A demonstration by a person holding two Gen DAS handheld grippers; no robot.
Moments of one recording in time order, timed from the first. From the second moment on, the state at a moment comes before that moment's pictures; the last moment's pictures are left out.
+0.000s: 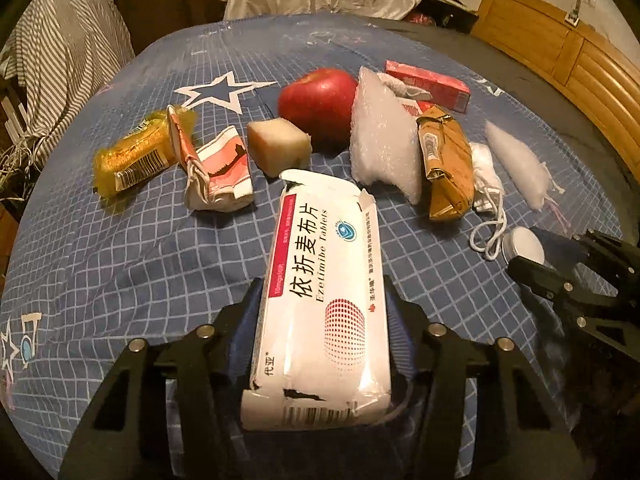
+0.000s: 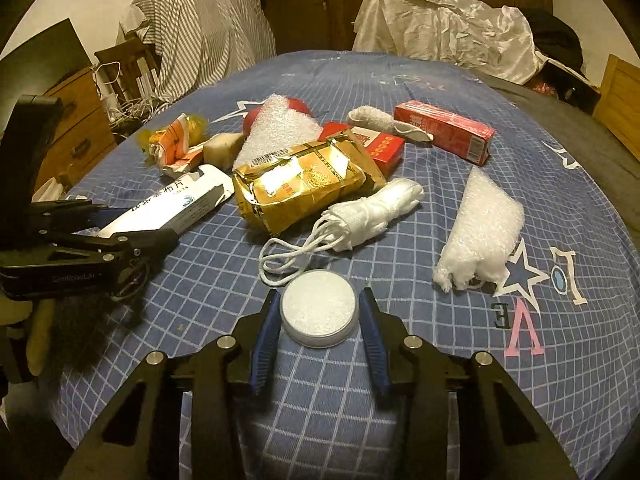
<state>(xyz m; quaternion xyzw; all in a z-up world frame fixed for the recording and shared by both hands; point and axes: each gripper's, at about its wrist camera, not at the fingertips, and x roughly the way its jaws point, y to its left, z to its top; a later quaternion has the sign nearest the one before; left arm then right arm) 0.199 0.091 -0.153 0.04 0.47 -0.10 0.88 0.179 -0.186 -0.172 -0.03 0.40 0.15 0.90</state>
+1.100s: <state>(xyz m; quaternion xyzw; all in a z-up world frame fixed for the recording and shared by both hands) 0.073 0.139 0.005 -0.02 0.19 0.04 0.98 0.090 -0.095 0.003 -0.03 0.17 0.15 0.97</state>
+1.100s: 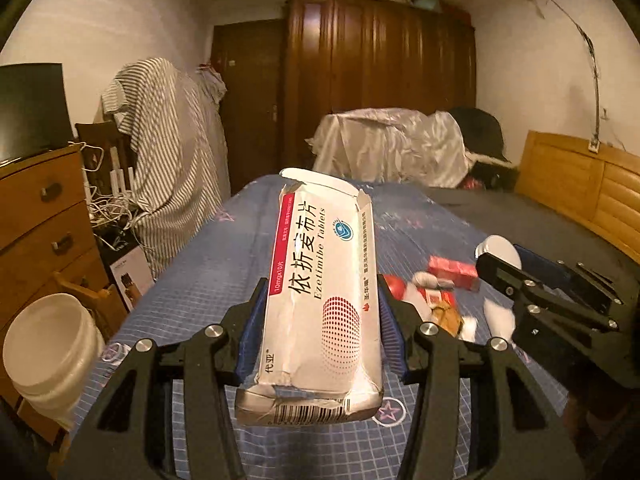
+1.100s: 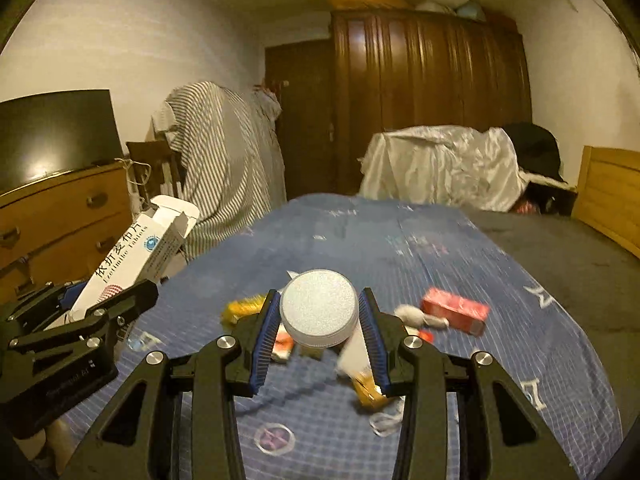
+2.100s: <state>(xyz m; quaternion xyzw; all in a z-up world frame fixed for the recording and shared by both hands) 0.021 0.332 0.060 -0.06 0.16 0.22 0.96 0.093 0.187 0.100 -0.08 0.14 0.32 0.93</state>
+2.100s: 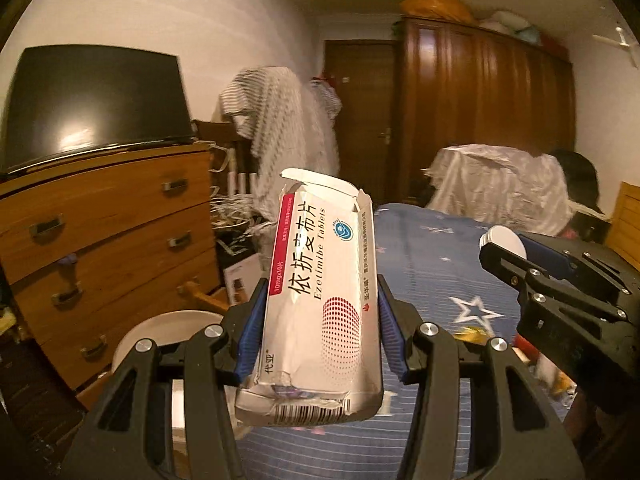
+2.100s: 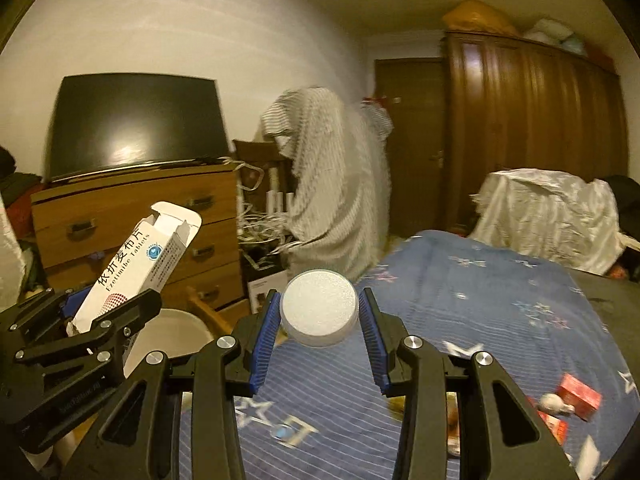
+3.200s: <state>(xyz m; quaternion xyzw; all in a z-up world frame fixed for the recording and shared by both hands) 0.009 0.526 -0.029 -0.18 0.31 0.30 0.88 0.167 0.499 -0.015 -0.18 0.37 0.47 0.78</state>
